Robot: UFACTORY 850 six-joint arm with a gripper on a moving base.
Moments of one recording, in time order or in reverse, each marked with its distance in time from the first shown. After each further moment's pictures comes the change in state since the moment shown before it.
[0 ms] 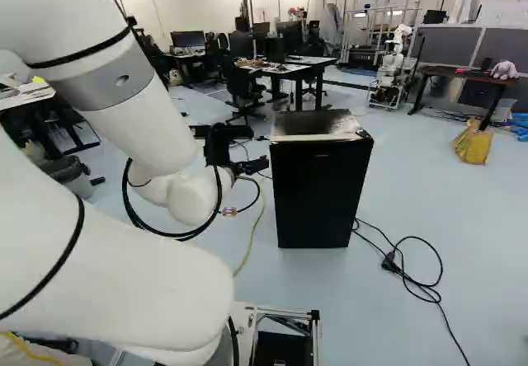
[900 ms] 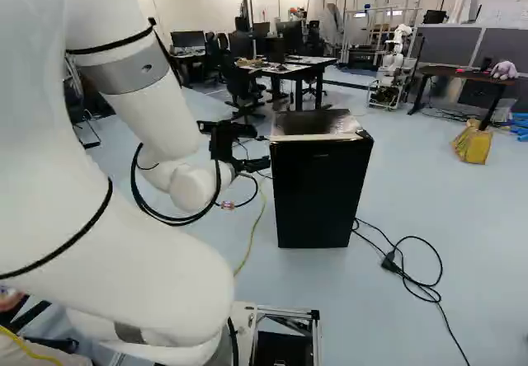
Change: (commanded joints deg) arm 4.0 -9.1 -5.6 11.3 1.9 0.0
